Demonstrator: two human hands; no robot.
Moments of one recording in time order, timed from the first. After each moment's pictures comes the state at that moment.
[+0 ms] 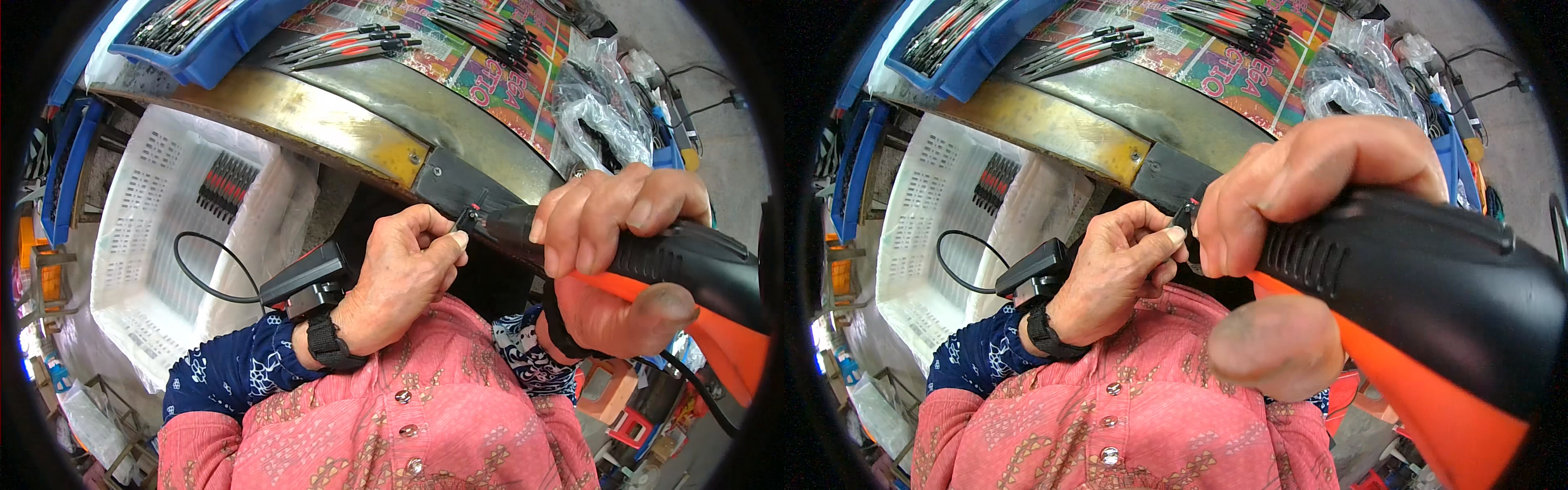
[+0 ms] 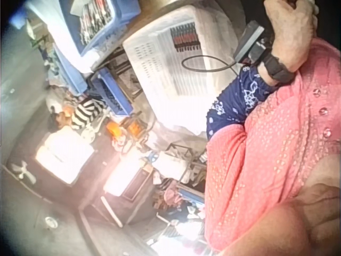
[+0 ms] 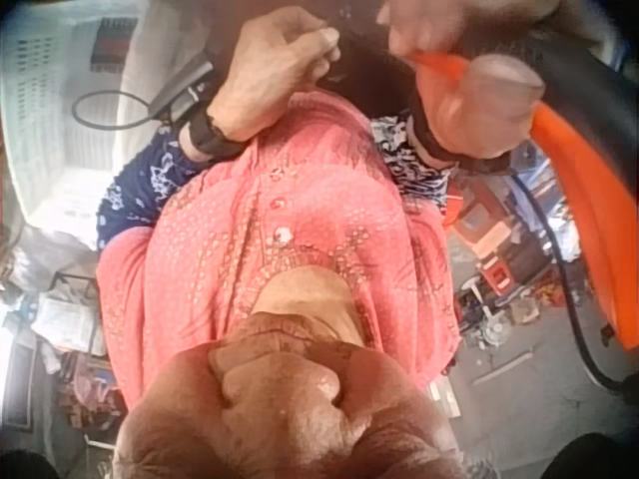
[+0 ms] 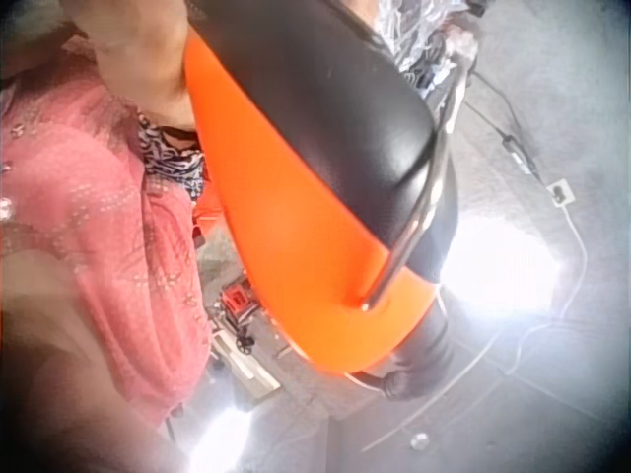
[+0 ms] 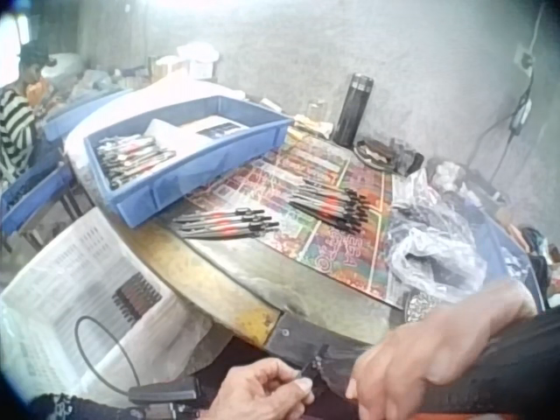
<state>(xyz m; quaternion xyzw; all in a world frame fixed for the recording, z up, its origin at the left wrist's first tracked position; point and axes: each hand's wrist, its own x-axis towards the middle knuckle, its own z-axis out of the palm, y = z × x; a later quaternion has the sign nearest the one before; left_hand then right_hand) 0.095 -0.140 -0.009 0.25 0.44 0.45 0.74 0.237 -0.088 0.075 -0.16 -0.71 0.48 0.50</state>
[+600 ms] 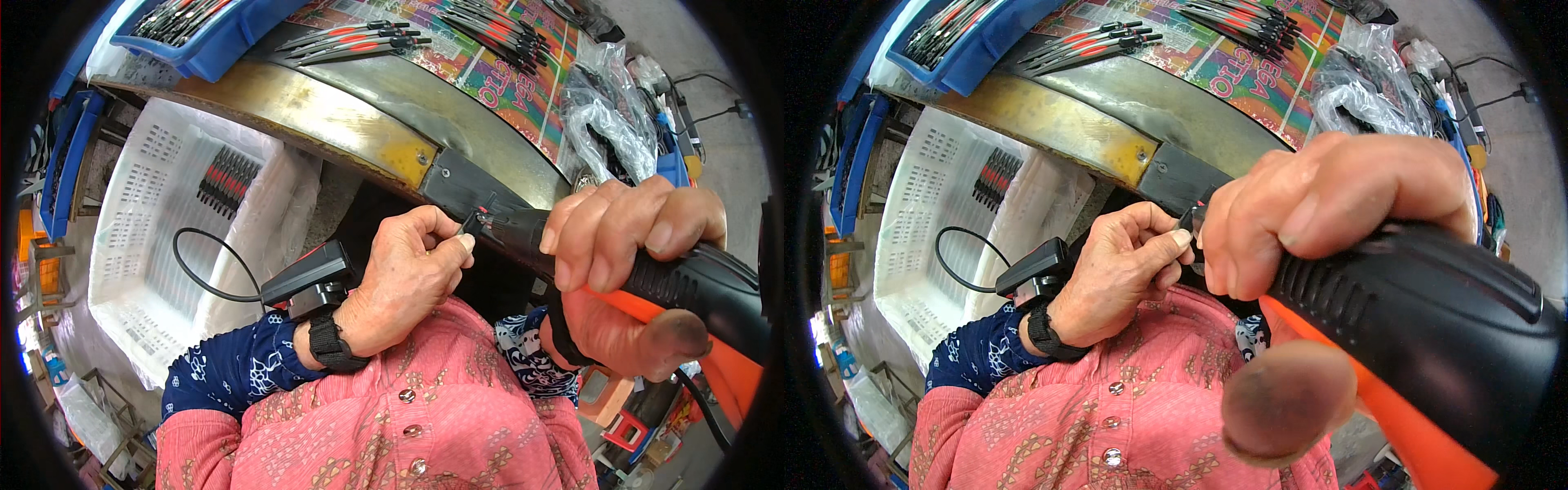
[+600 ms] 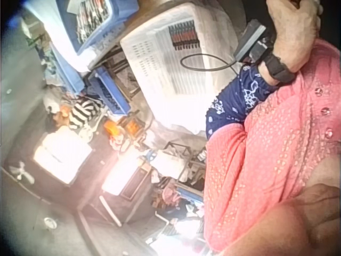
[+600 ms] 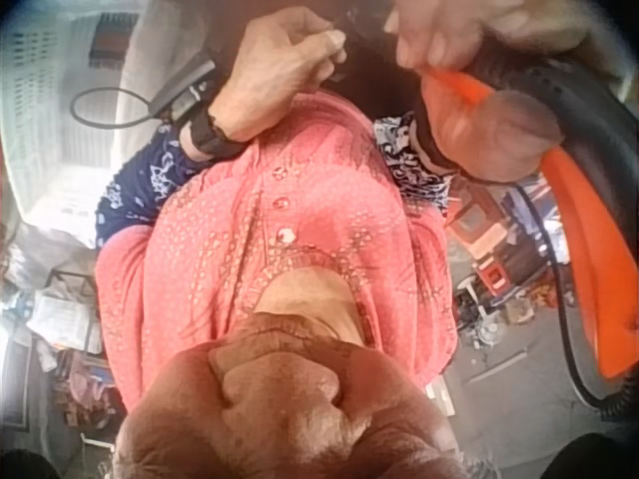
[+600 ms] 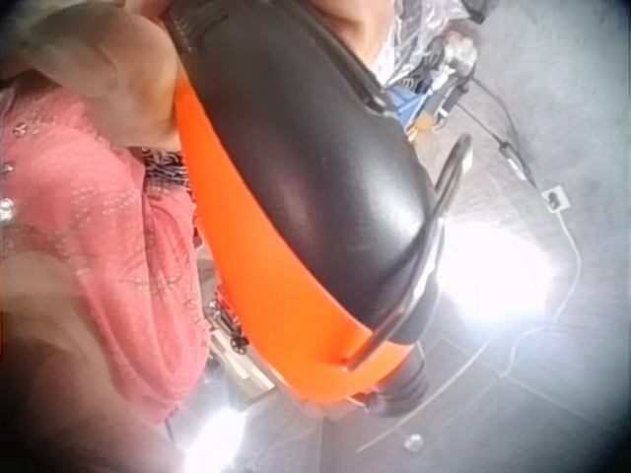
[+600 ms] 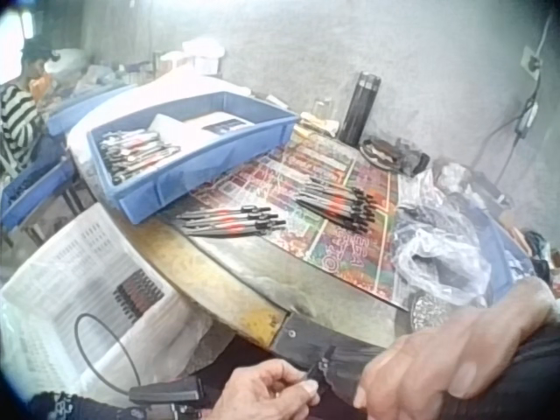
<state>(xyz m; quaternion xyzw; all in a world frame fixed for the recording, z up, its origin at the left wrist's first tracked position) 0.094 -0.139 -0.014 0.25 0.42 0.46 0.74 0.236 -0.088 0.077 -0.15 -0.72 0.48 0.49</state>
